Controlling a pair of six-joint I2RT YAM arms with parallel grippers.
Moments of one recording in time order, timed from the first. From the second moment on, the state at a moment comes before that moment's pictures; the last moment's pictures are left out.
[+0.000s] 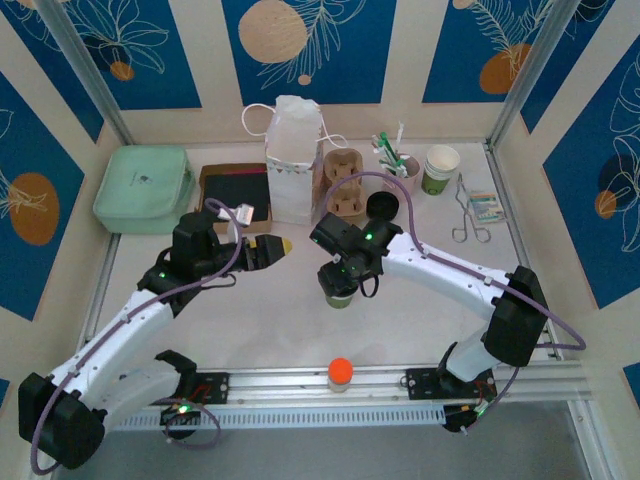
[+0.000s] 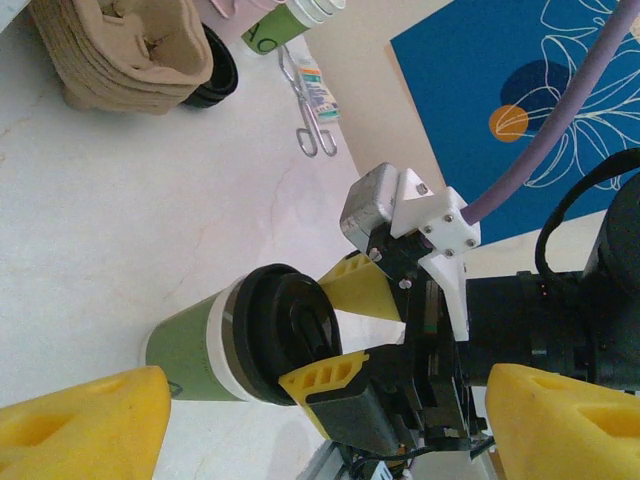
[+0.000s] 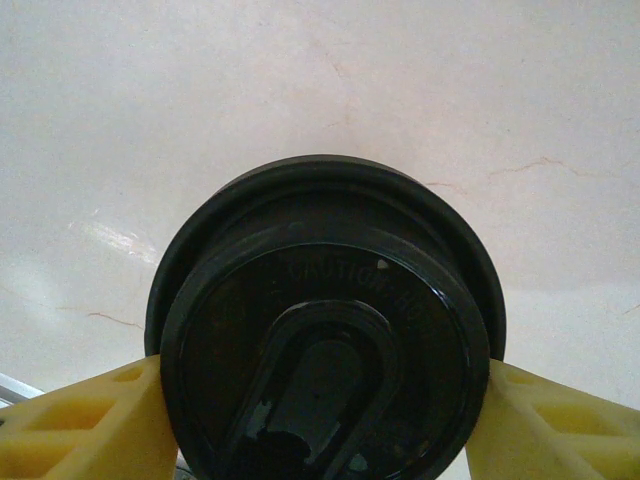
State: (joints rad) left arm -0.46 0.94 0.72 -0.18 0.65 -0.75; right arm 0.93 1.51 1.30 -1.10 0.12 0.42
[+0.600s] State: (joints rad) left arm -0.46 0.93 0.72 -0.18 0.65 -0.75; right arm 0.94 1.52 1.28 -1.09 0.12 0.43
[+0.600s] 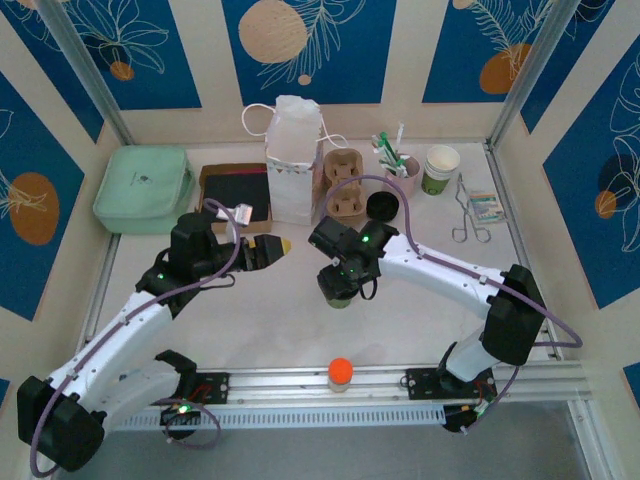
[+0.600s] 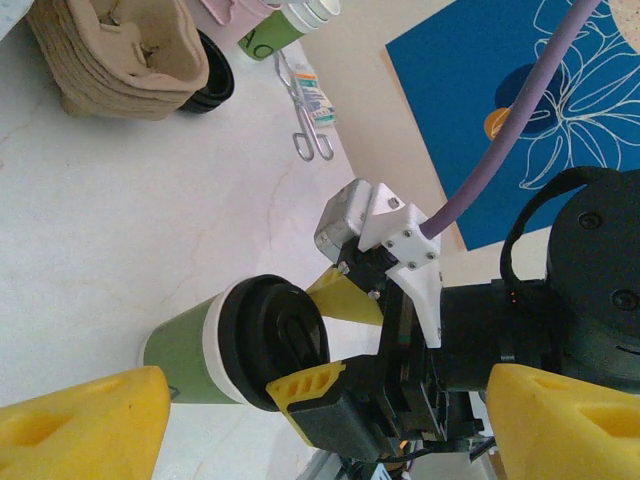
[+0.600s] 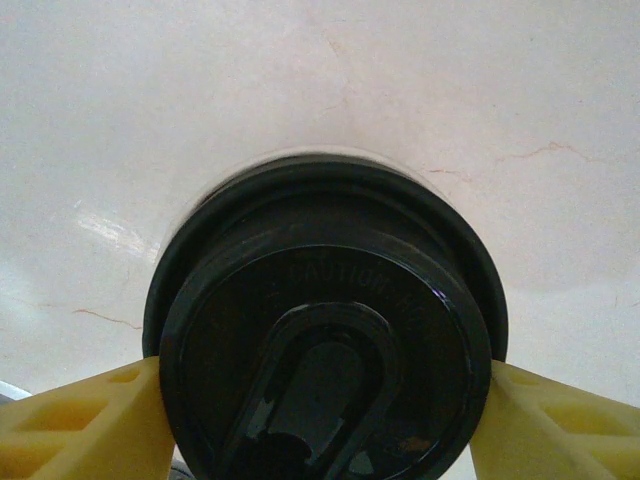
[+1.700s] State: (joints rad) left arm -0.45 0.92 0.72 -0.18 0.65 -0.75; right arm 0.94 1.52 1.25 -1.06 0.12 0.44
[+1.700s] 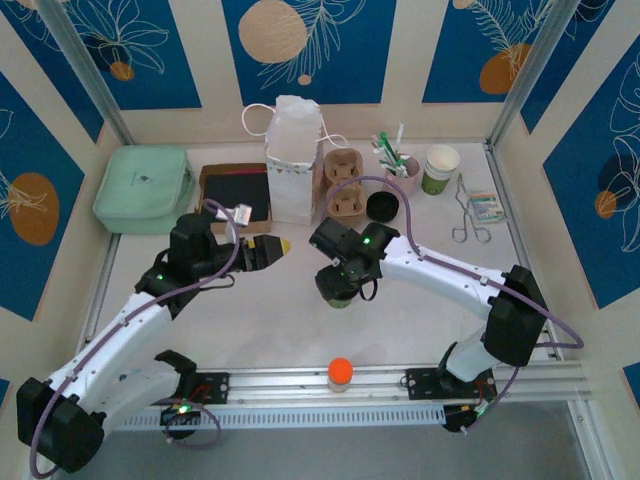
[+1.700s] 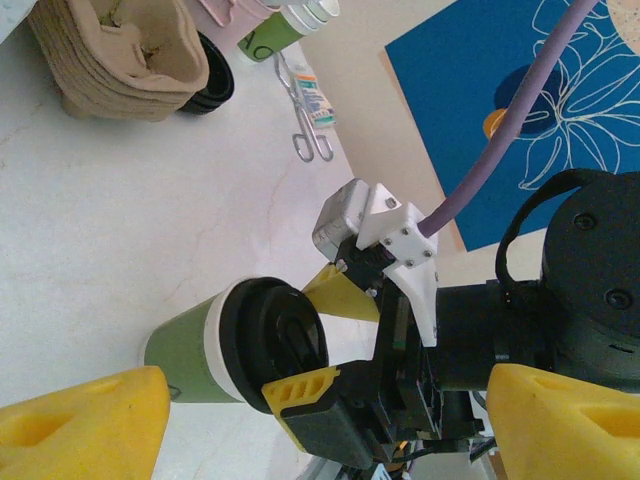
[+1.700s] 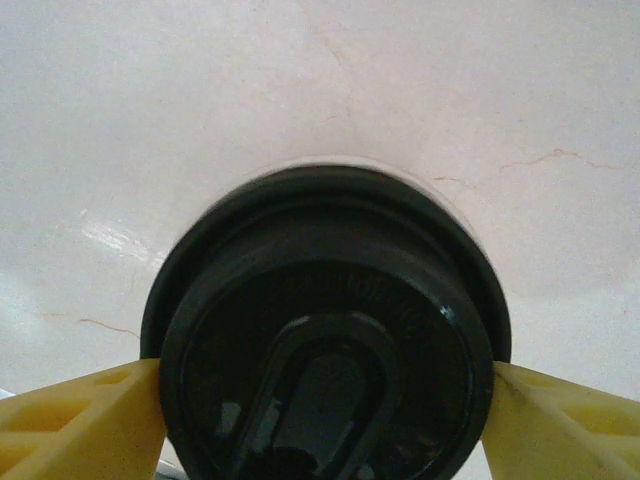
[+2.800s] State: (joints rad) left arm -0.45 0.94 0.72 -0.18 0.65 -0.74; right arm 0.94 1.52 1.26 -1.04 0.11 0.42
